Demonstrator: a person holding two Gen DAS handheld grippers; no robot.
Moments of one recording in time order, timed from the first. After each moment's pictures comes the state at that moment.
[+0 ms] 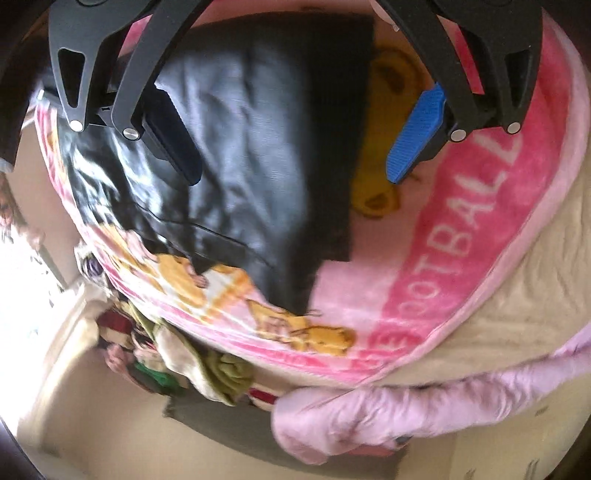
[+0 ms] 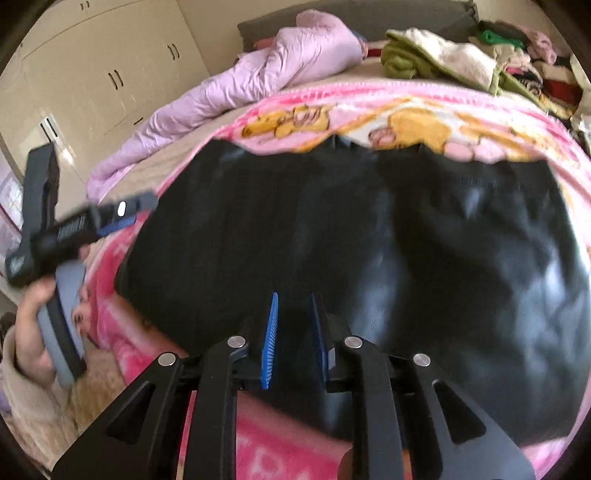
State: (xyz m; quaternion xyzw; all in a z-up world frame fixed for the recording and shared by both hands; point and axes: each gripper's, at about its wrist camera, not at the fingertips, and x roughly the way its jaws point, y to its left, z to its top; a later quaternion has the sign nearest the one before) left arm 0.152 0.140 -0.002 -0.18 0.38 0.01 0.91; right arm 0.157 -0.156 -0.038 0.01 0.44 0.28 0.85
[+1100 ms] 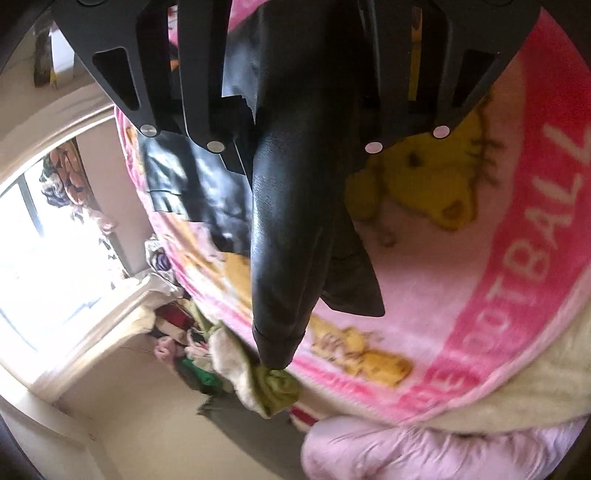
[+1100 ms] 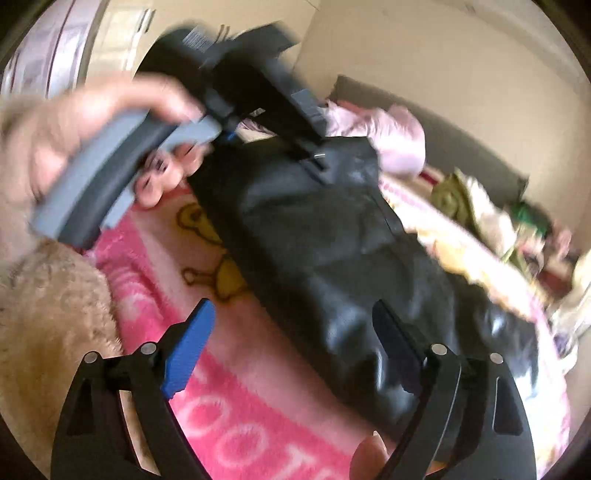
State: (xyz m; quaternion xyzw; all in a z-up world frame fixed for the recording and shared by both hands) left arm 0.170 0.139 0.011 -0.27 0.39 -0.14 0.87; right arm 0.040 -0.042 -0.050 -0.27 0.21 0.30 0.89
